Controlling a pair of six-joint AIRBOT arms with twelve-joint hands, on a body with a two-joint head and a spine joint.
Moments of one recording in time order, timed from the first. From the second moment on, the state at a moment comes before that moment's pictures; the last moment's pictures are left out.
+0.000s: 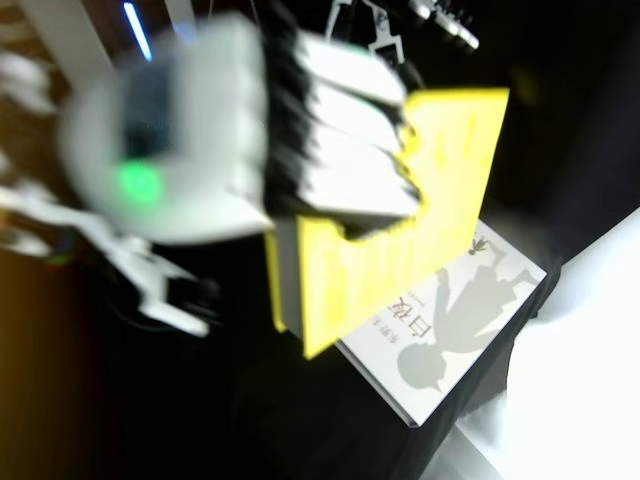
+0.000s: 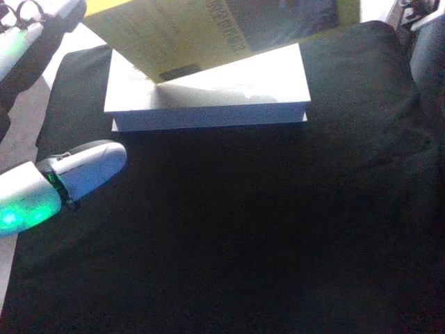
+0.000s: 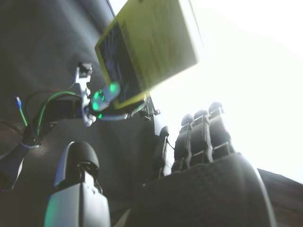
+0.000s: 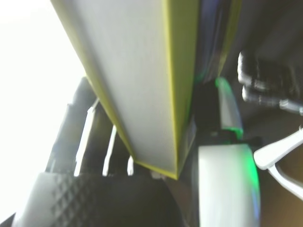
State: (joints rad) left arm 1.02 -0.77 0.68 -0.38 -1.56 1.16; right arm -0.33 -1.20 1.54 -0.47 0.71 -0.23
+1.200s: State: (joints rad) left arm 1.07 -0.77 0.67 -0.40 -1.60 1.16; right arm -0.50 -1.29 1.63 -0.47 0.54 -0.04
